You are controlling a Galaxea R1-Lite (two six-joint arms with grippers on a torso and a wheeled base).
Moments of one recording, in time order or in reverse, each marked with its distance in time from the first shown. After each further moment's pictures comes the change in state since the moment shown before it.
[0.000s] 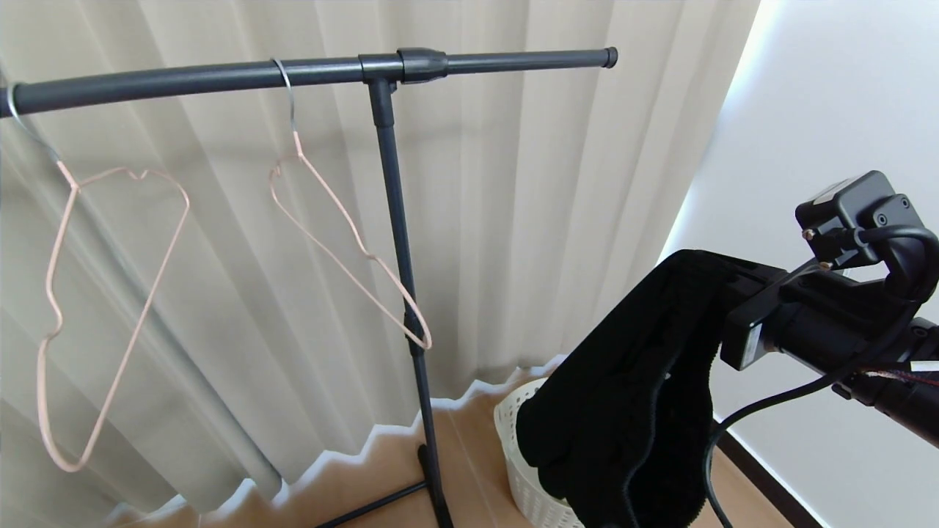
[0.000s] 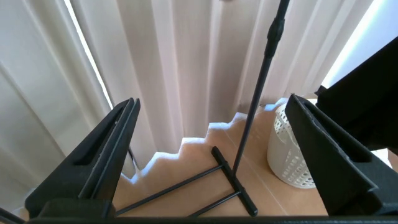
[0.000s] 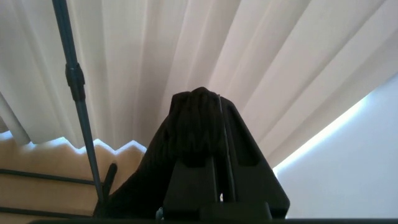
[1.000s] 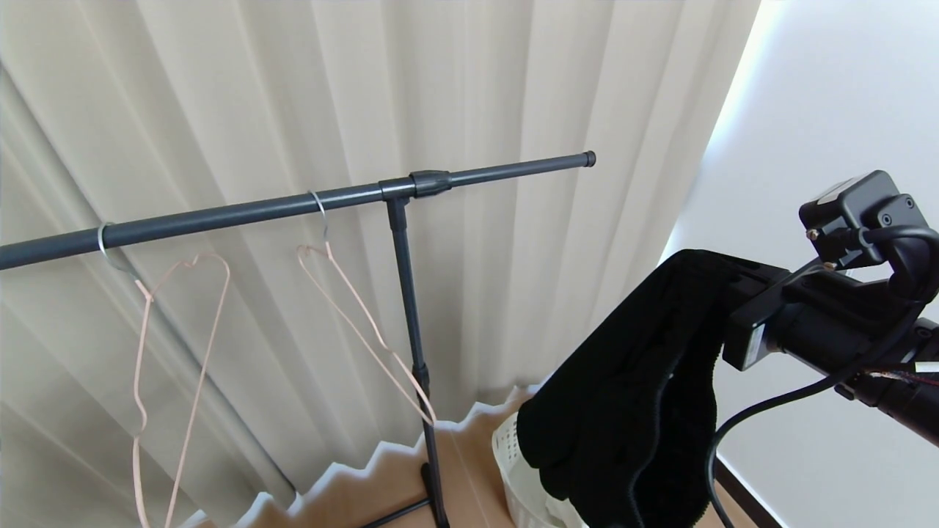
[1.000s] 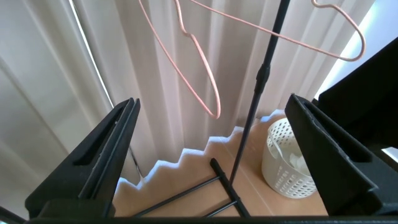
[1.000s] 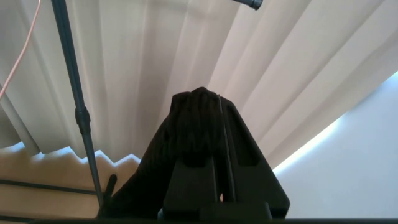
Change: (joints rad) left arm 0.000 0.000 0.000 0.000 0.001 -0.001; right arm 0.000 -0.005 0.003 0.000 0.000 -0.001
